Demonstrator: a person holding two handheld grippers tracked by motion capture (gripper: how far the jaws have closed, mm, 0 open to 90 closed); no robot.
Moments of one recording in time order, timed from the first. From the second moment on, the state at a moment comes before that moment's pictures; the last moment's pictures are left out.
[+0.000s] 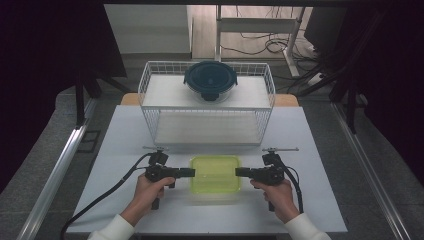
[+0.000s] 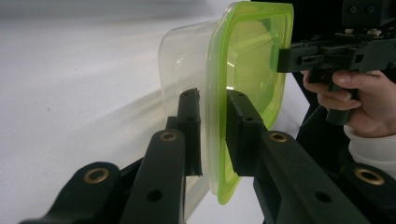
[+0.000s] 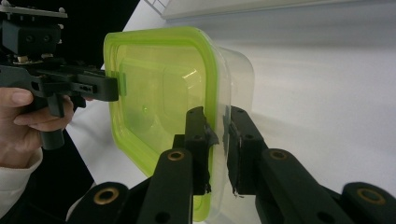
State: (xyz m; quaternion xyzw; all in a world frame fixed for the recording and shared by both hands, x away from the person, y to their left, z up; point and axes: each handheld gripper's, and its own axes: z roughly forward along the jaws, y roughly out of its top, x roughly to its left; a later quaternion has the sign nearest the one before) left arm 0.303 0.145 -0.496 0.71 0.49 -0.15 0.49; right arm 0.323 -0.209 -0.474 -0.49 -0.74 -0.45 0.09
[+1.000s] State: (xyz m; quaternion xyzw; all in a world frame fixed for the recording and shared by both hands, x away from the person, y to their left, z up) left arm 0.289 0.153 -0.448 0.72 0.44 -0.09 0.53; right arm 0.305 -0.205 -0.431 -0.44 -0.75 -0.49 0.04
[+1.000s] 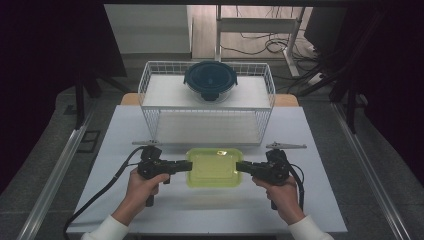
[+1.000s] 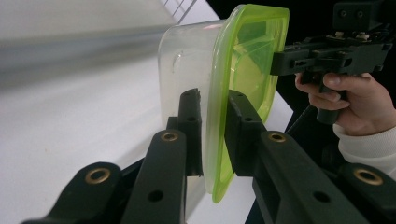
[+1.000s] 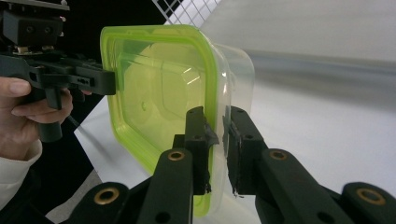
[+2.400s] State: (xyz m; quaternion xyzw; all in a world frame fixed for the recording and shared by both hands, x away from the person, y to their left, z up) left arm 0.316 0.164 -0.354 0.72 0.41 -0.04 0.56; right arm 0.330 -0.194 -0.341 -0.39 -0.74 -0.54 -0.03
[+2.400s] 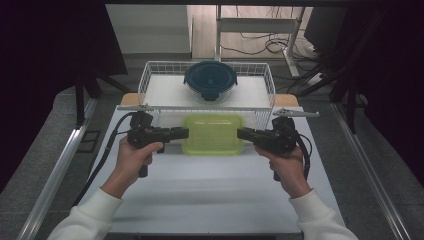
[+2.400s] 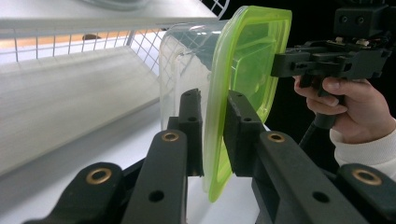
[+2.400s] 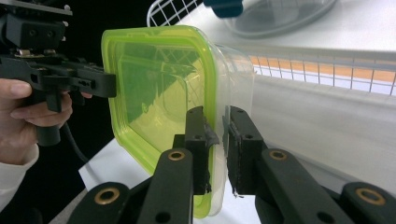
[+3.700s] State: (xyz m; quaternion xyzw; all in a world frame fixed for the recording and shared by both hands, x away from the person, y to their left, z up) left arm 0.374 0.178 -0.273 0.71 0.39 0.00 0.59; right arm 0.386 -0.179 -0.254 -0.37 -0.74 -0.56 -0.05
